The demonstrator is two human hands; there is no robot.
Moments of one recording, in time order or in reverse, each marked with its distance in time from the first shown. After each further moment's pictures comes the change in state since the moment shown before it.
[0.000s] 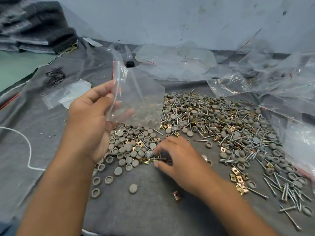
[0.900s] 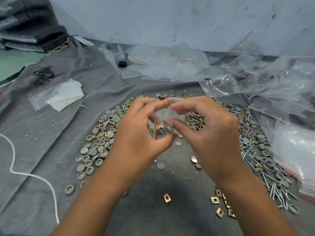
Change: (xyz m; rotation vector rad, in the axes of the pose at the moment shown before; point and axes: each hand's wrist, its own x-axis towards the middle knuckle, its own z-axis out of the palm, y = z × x) left_hand -0.035 -0.036 0.046 0.778 -0.394 0.538; right_hand -0.006 -0.009 -0.068 0.121 0.748 -0.294
